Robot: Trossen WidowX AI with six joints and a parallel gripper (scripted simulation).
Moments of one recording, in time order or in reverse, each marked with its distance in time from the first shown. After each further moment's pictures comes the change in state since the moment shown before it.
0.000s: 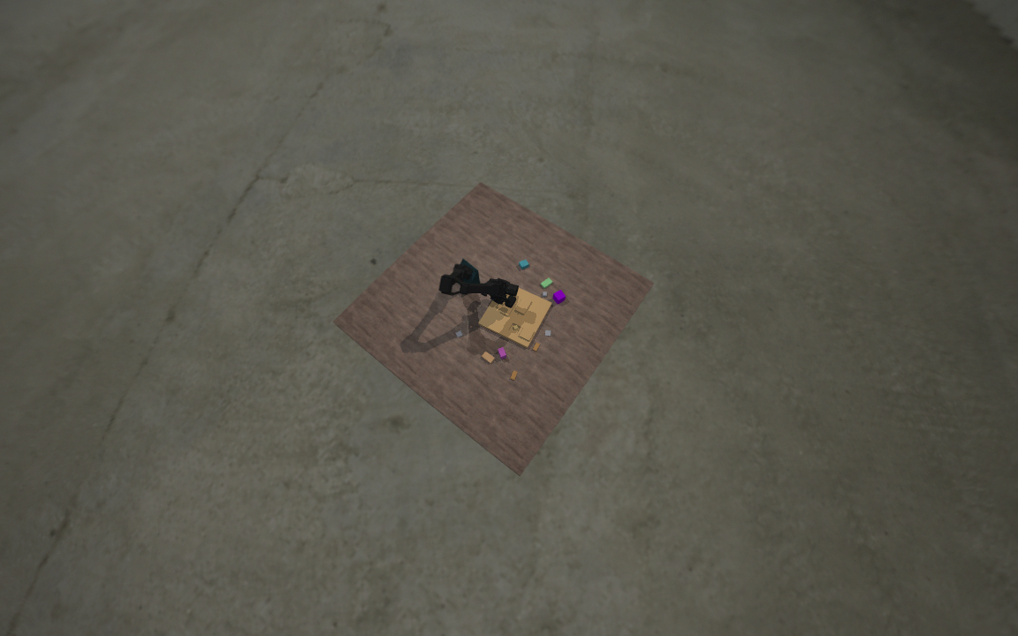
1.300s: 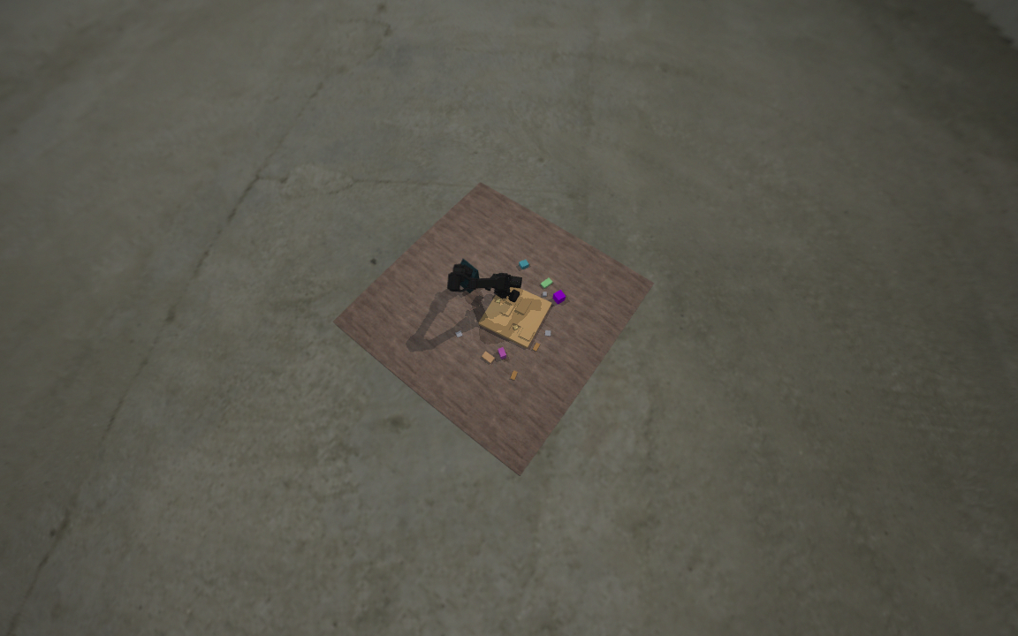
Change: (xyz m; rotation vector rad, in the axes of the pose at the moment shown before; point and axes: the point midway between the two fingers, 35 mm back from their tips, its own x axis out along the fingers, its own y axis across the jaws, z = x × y) arm 0.000 -0.001 0.039 0.001 -0.003 -0.003
